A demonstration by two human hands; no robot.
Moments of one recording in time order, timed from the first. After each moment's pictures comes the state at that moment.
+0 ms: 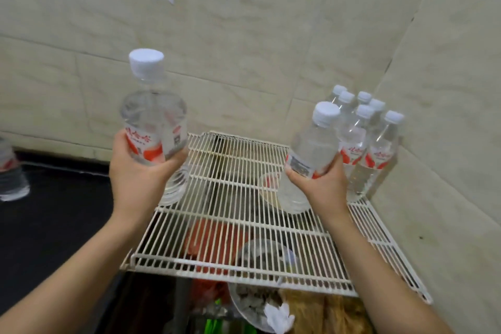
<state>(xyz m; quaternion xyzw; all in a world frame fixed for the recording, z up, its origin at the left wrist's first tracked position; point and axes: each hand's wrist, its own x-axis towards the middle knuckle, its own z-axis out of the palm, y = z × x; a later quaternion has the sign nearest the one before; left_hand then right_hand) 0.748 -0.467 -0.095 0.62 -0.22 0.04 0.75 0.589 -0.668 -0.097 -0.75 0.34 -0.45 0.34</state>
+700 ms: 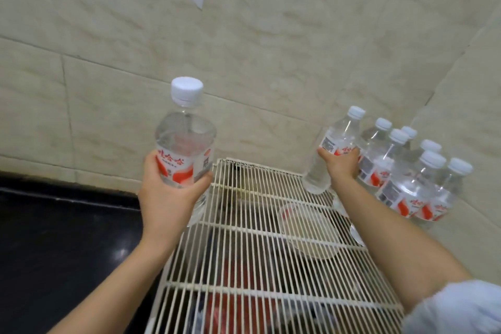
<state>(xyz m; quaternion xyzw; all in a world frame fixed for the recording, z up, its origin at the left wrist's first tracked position) 0.859 -0.514 -0.116 0.60 -0.22 -0.02 0.77 0.741 -0.797 -0.075 -0.63 0.55 -0.46 0.30</state>
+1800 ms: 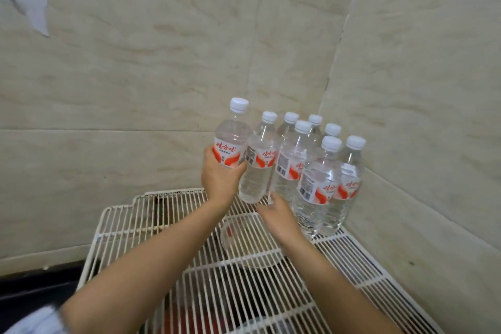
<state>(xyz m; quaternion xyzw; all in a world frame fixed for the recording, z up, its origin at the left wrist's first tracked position) 0.790 -0.745 -0.091 0.62 -0.34 -0.15 0.69 0.666 -0.729 -0.102 -0.71 0.48 -0.32 0.42</state>
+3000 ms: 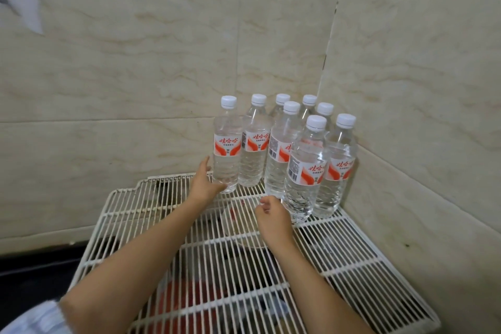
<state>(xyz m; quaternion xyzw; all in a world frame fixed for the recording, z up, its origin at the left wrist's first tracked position) 0.801 -0.737 -0.141 0.70 -0.38 -0.24 0.55 0.639 -0.737 -0.153 -0.72 0.50 -0.31 0.36</state>
